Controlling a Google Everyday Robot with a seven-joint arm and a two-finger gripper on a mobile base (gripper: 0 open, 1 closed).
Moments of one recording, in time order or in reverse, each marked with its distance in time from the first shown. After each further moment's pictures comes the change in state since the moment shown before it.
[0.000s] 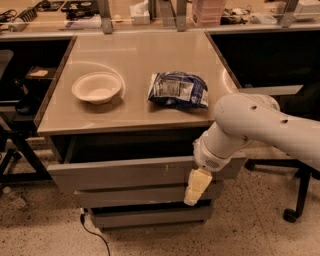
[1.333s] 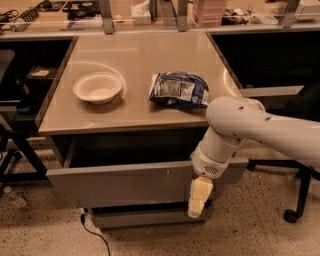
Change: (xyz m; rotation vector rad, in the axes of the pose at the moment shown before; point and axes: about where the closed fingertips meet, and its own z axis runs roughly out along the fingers) arm 0.021 0.026 0.026 -0.203 0.088 -0.009
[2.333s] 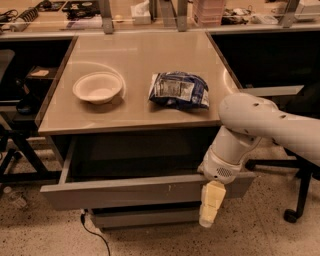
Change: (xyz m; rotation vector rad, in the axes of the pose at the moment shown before) arm 0.017 0.037 -0.016 -0.144 -0.008 0.035
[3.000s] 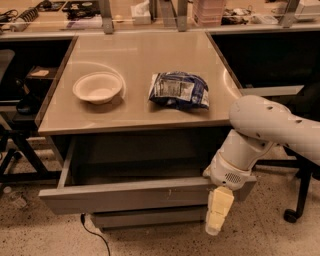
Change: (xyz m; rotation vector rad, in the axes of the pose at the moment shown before) arm 0.010 0.022 -0.004 -0.024 -0.027 0.013
